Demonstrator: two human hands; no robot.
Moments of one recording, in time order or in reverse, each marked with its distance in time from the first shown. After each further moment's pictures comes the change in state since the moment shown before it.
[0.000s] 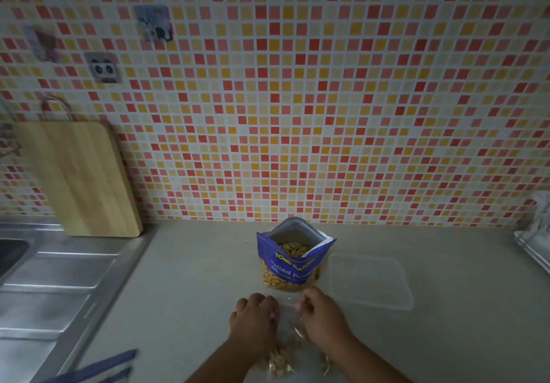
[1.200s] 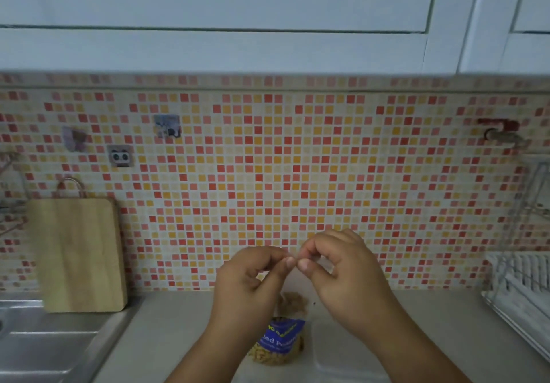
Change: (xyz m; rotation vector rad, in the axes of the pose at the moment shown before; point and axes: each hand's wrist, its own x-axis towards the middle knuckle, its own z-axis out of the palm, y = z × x) left_hand -0.081 0.120 -0.204 -0.803 0.701 0.546; right_hand -0.088 -0.159 -0.197 -0.114 0.477 -0.663
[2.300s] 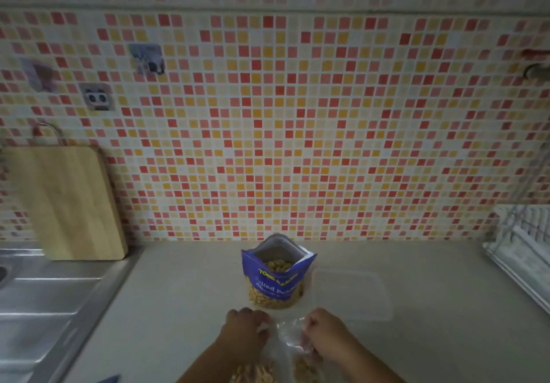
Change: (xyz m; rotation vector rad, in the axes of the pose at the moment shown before) left_hand -0.092 -0.202 0.030 0.751 -0.907 -0.506; right_hand -0.111 0.135 0.168 0.270 -0.579 0.980
